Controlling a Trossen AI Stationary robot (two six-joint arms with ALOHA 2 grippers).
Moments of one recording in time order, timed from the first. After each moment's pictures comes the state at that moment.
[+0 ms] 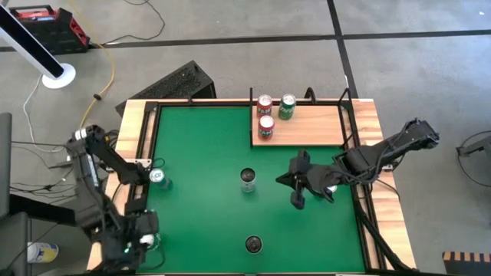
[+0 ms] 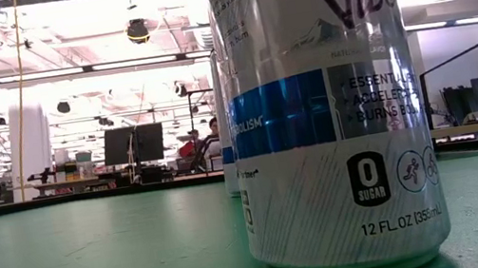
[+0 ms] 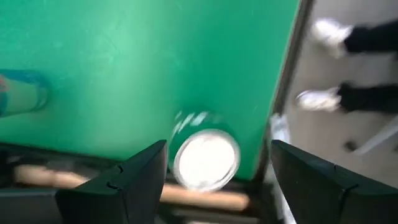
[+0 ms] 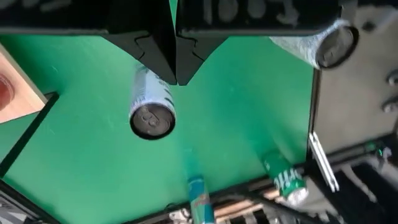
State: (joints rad) left arm -1.11 1.42 1.40 -1.27 -0.14 -1.32; right arm 0.42 1.26 1.18 -0.55 0.42 0.58
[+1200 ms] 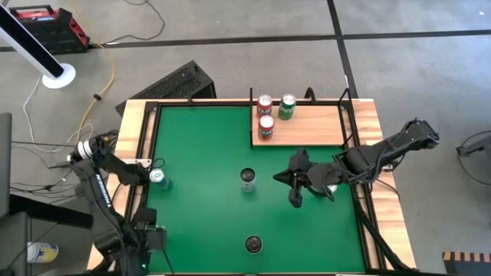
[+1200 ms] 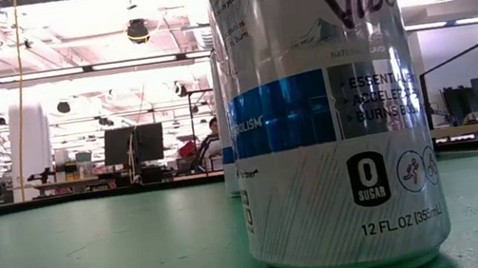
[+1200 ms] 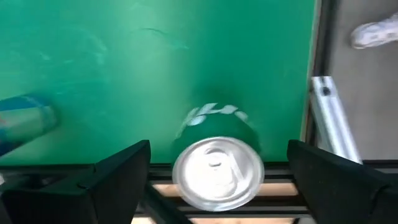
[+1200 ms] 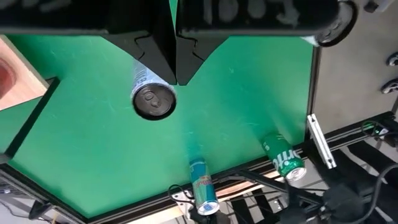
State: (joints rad) left arm -1.09 1.58 1.38 -1.24 -0.04 -1.06; right arm 0.40 1.26 1.18 -0.49 0.45 0.57
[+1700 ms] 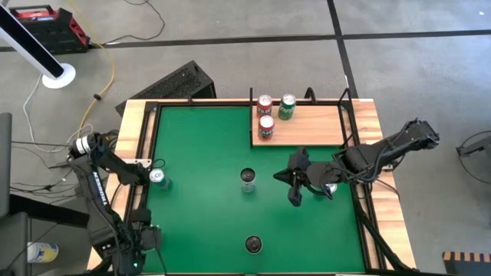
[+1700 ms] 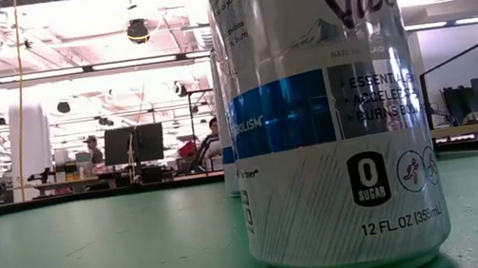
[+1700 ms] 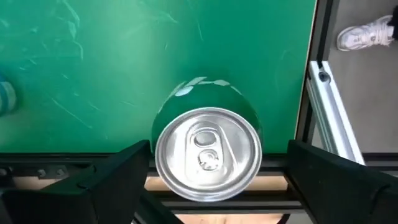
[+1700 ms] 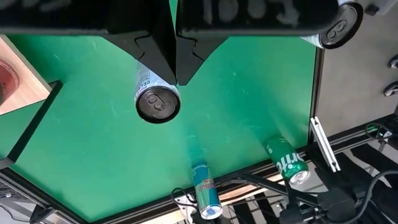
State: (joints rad) left arm -1.14 1.52 1.25 -1.13 -0.02 -1.18; right arm 0.40 1.26 1.18 -0.51 0.44 0.57
